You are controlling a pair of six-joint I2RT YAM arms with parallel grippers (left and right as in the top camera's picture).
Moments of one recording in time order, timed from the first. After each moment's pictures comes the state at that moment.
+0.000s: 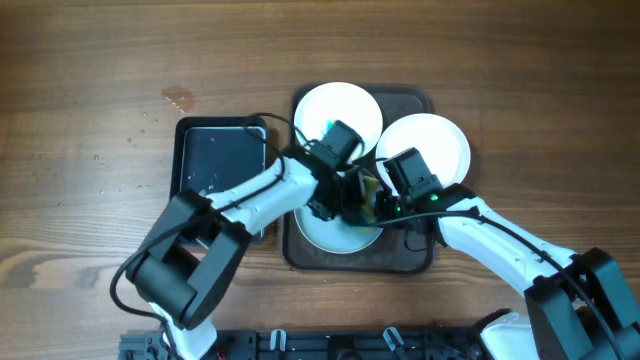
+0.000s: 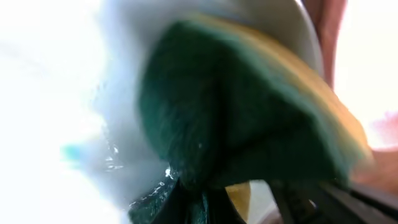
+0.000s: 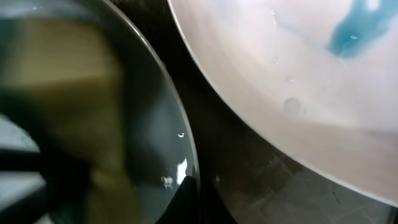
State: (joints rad) left arm -0.65 1.88 1.13 -0.55 0.35 -0.86; right arm 0.50 1.52 0.69 -0.40 -0.09 0.53
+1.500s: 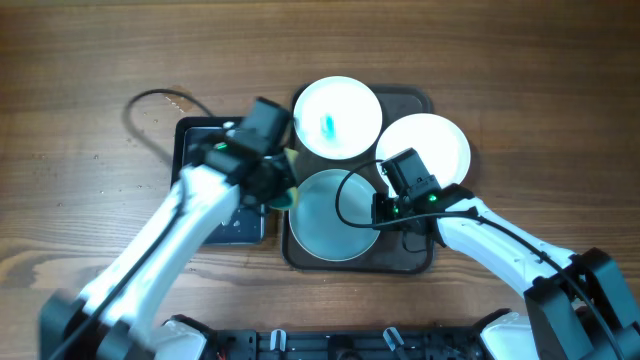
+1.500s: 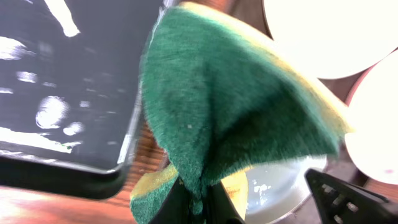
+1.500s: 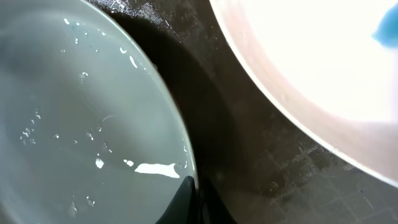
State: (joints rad) left arm -0.45 1.45 1.16 -1.00 0.02 -0.81; right arm 0.51 1.52 0.70 -0.41 -0.13 0.50
